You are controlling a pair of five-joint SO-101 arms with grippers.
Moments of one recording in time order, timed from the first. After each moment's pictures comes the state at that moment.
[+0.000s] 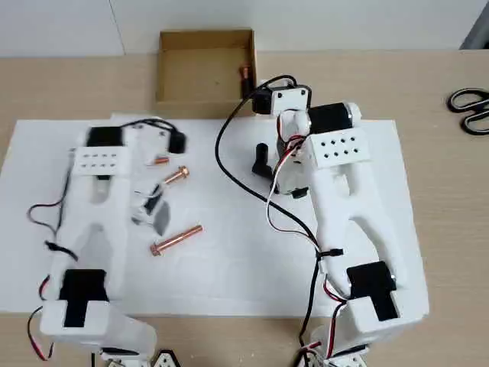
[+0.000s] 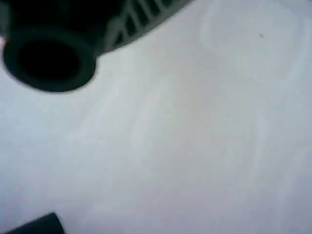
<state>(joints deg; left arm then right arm) -3.3 3.2 8.9 99.1 -15.7 -15.6 5.2 -10.2 96.1 6.4</state>
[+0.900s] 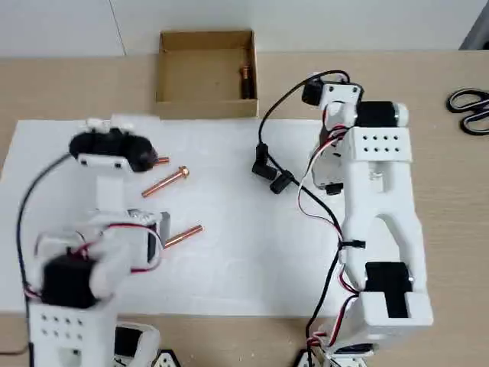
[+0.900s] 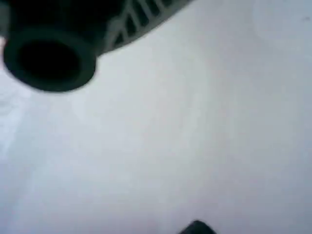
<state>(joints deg) 3.0 -58.9 38.0 88.3 9.4 -3.3 5.2 -10.2 96.1 6.4</state>
